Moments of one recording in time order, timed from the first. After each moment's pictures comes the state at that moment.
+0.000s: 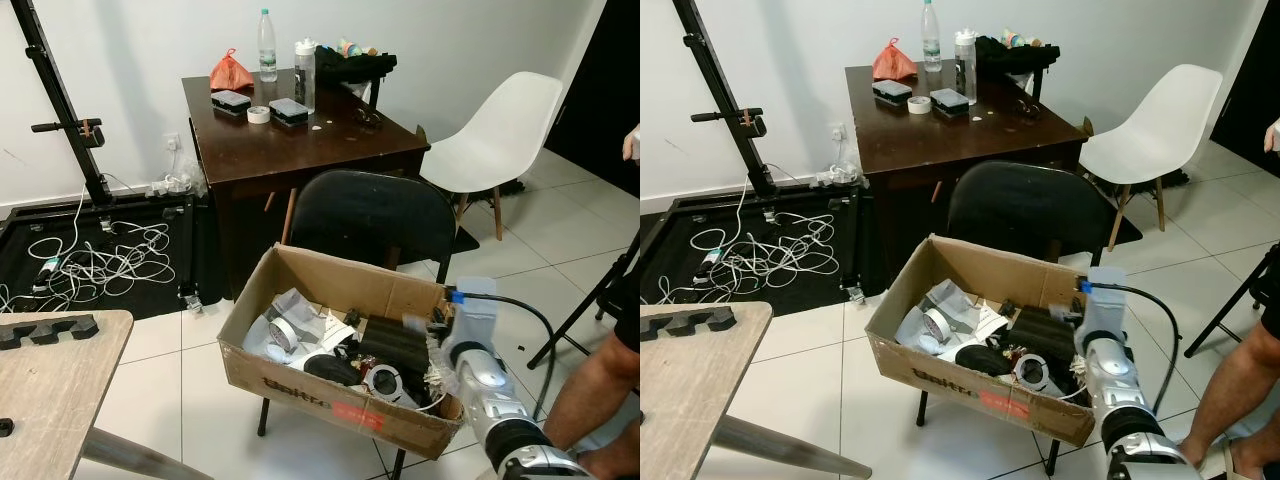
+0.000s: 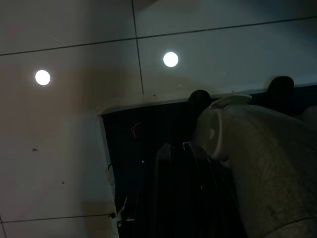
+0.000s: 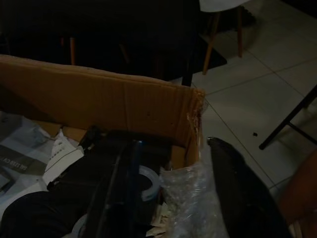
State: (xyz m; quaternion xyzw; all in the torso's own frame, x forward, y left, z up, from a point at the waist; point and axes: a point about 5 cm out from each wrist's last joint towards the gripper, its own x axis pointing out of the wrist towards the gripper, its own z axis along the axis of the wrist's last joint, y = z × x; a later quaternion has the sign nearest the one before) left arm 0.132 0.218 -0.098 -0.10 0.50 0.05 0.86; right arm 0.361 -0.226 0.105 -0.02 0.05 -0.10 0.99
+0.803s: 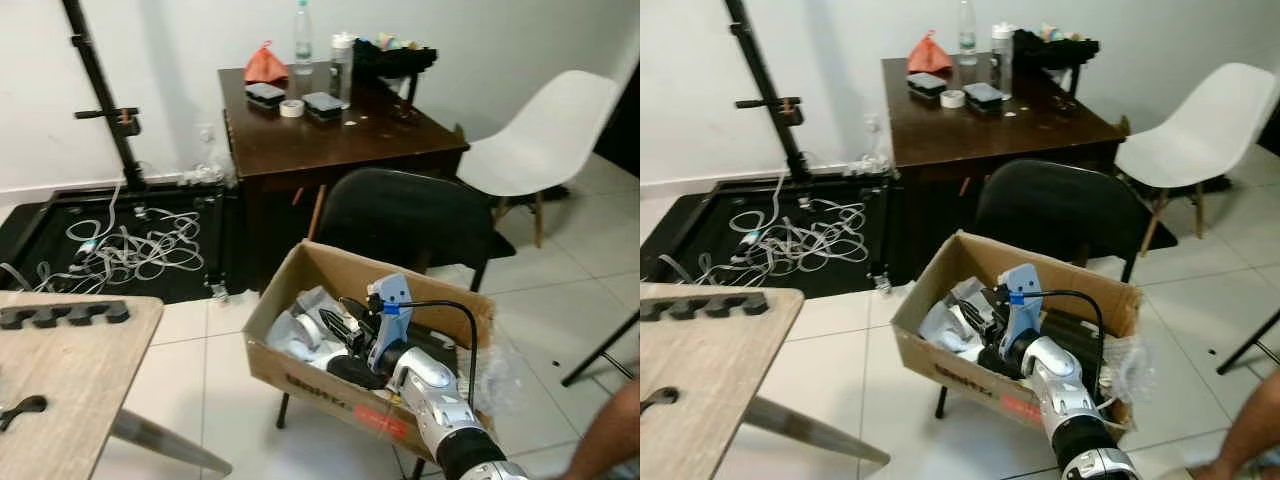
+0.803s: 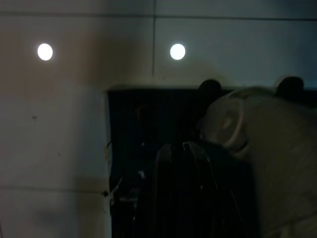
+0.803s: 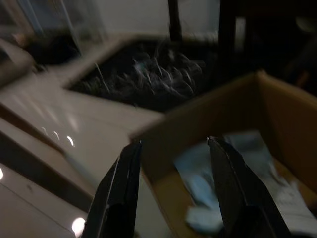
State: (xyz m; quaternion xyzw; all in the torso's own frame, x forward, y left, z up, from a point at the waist) left arm 0.124 0.216 -0.101 -0.10 0.51 0.05 0.85; right arm 0.355 -0.121 0.109 -0.02 0.01 0.28 0.96
